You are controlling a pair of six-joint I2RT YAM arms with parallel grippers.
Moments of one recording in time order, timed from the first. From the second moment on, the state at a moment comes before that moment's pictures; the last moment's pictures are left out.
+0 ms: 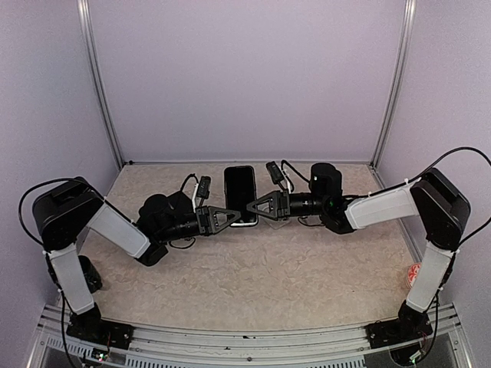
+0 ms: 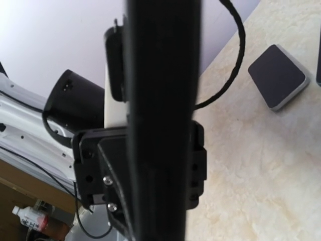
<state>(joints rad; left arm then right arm) -0.70 1.84 0.64 1.33 0.63 -0.95 0.69 1.81 0.96 0.75 -0.87 0.82</state>
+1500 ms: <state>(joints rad) -0.02 1.87 1.20 -0.08 0.73 -0.40 0.64 1.66 0.79 0.52 -0.74 0.63</state>
